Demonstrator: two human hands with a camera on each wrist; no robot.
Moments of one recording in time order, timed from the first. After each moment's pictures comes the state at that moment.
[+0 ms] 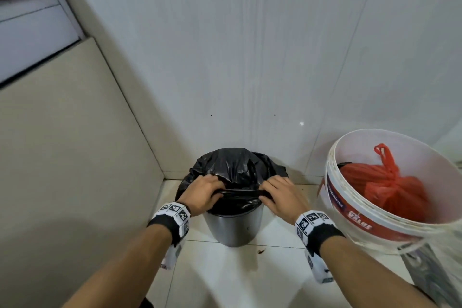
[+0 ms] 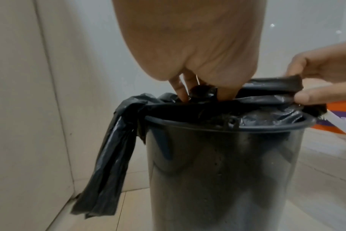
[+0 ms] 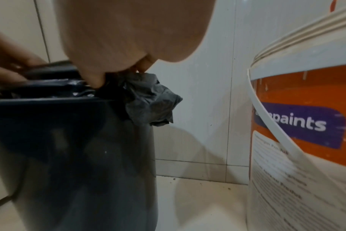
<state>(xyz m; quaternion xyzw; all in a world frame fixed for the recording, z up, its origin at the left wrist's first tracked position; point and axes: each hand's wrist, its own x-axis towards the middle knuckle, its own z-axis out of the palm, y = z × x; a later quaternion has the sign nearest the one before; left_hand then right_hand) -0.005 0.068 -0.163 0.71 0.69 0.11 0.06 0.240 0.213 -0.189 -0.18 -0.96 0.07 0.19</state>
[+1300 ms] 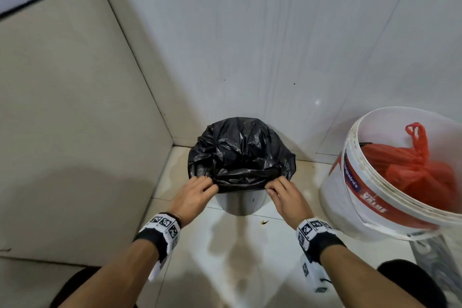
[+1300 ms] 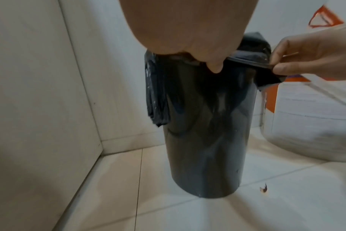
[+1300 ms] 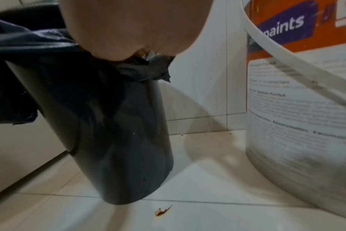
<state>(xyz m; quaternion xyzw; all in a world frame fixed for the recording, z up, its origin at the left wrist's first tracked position) 0.024 -0.018 -0.227 0.70 0.69 0.13 -0.14 0.257 0.163 -0.251 -0.19 -0.93 0.16 0.27</state>
